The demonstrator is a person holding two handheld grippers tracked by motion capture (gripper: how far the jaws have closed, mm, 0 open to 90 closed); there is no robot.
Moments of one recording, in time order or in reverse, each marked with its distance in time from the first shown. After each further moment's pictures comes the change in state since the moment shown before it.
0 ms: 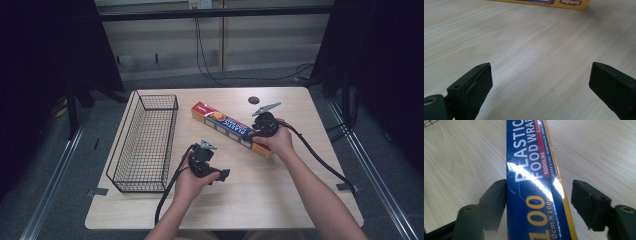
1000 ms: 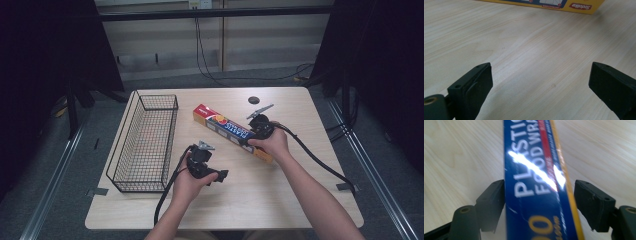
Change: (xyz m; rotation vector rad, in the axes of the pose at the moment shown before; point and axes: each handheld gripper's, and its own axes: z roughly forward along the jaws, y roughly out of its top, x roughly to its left) left arm 0.002 -0.004 -0.004 -0.001 0.009 -0.007; right arm 0.015 0.005 0.010 0.101 -0.003 0.031
